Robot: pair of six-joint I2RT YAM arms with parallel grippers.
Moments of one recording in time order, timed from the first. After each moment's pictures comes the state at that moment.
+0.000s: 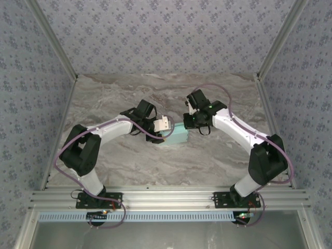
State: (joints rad) left arm -0.61 1.72 1.10 -0.44 0.47 0.79; right arm 0.55 1.57 1.26 -0.78 -0.09 0.37
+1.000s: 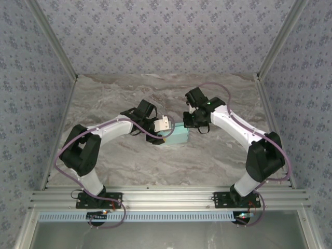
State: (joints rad) left arm -0.62 1.72 1.11 -0.45 0.46 0.78; right arm 0.55 1.62 1.34 -0.89 -0.08 0.46
